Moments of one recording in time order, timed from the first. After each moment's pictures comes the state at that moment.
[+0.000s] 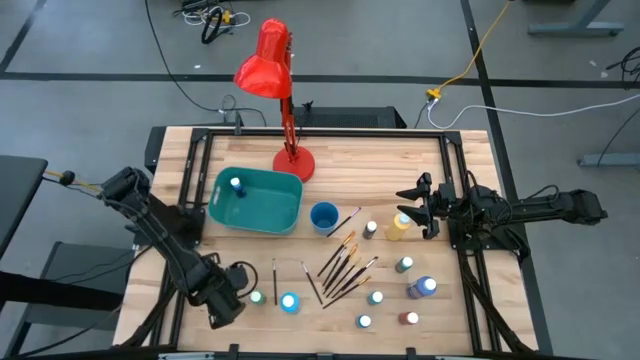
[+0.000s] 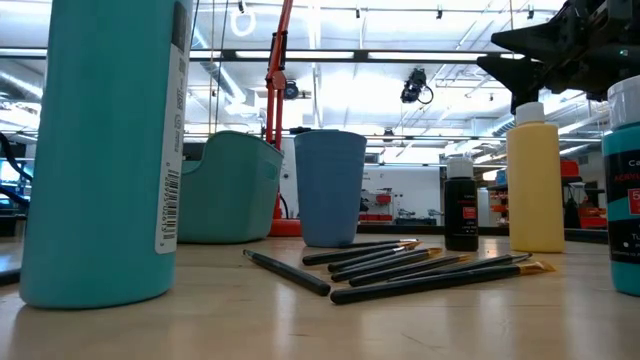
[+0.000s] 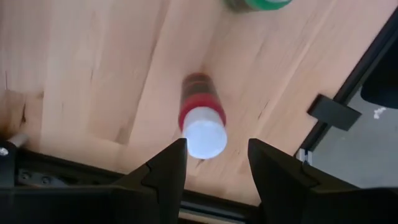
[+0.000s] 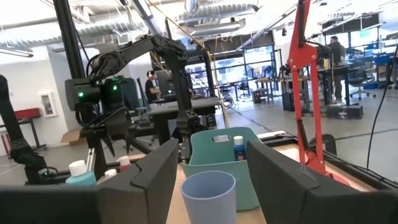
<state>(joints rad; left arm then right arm) -0.80 1.56 1.23 -1.16 0.08 -1.17 0.00 0.44 0.02 0.63 0.06 0.15</state>
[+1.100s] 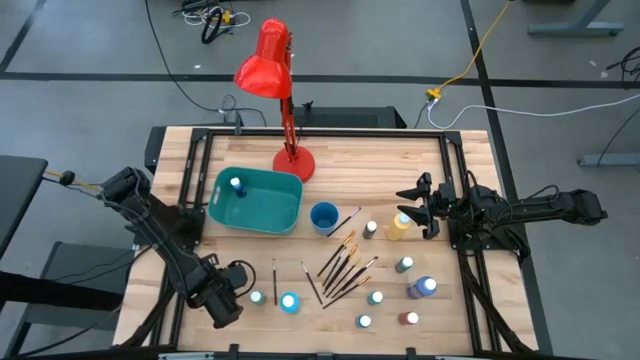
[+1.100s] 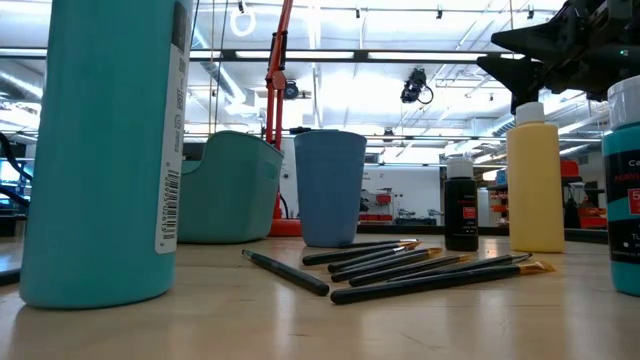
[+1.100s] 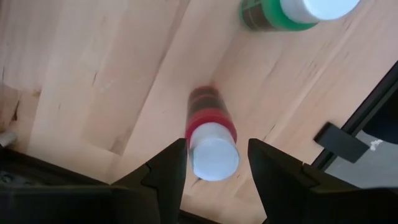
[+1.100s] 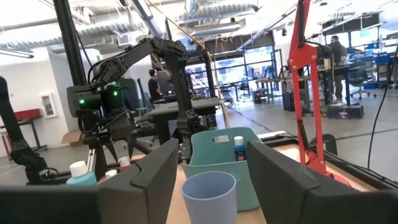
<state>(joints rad) -0.83 1.56 1.17 -1.09 0.02 -1.30 0.00 0.44 0.02 0.63 0.05 0.15</state>
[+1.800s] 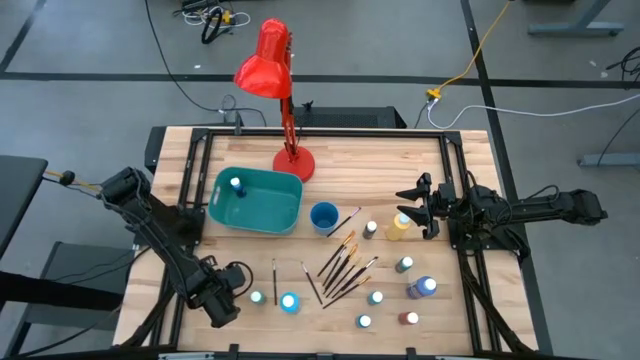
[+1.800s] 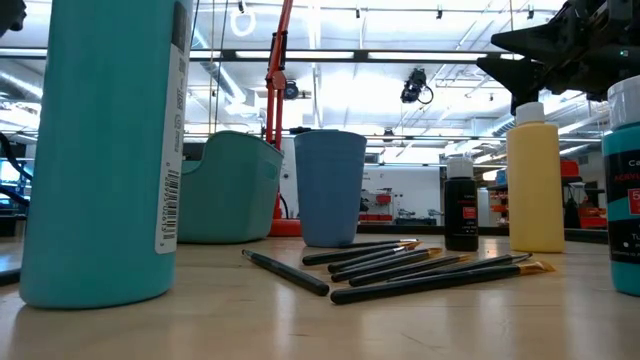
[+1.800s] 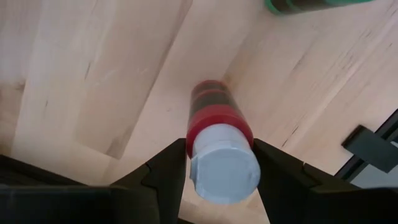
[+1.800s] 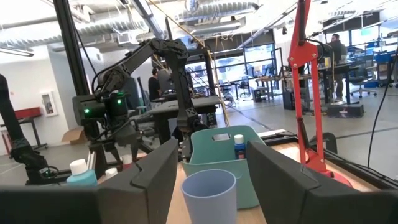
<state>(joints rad) -0.86 1.56 1.06 -0.99 0.02 -1.34 0.00 0.44 0.02 0.63 0.05 0.15</state>
